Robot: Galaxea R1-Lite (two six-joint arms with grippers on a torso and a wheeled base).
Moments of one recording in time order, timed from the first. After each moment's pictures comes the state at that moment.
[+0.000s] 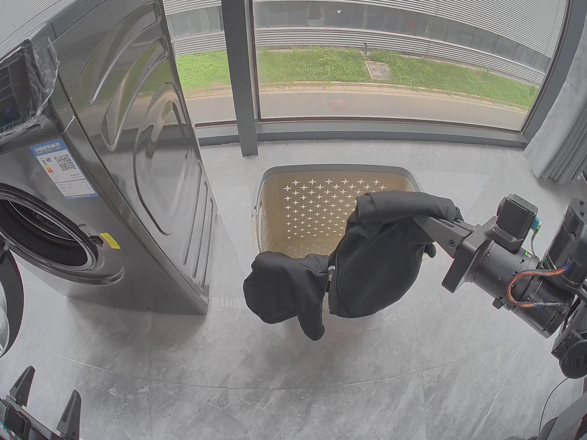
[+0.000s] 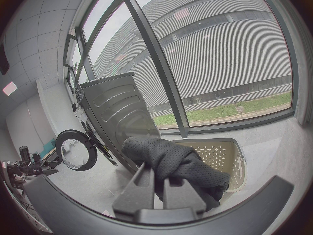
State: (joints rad) left arm 0.00 0.02 -0.02 0.01 -0.02 -0.01; right arm 0.65 1.51 -0.46 -1.17 -0.02 0.13
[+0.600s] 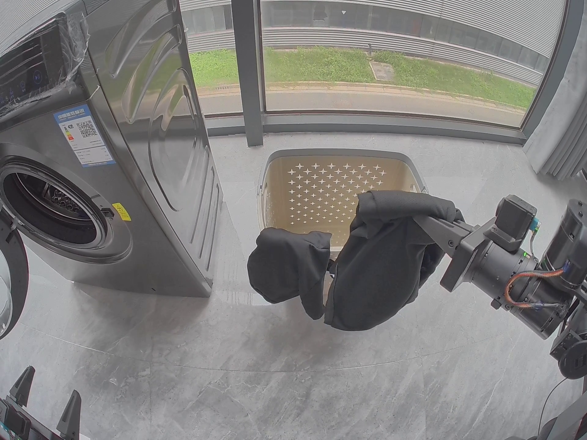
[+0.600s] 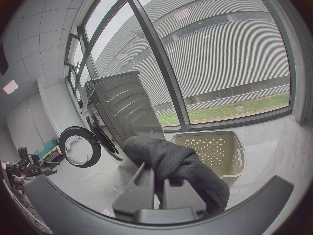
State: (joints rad) left arm 0.00 0.02 -0.02 0.01 -0.02 -0.01; right arm 0.66 1.51 -0.46 -1.17 -0.06 0.14
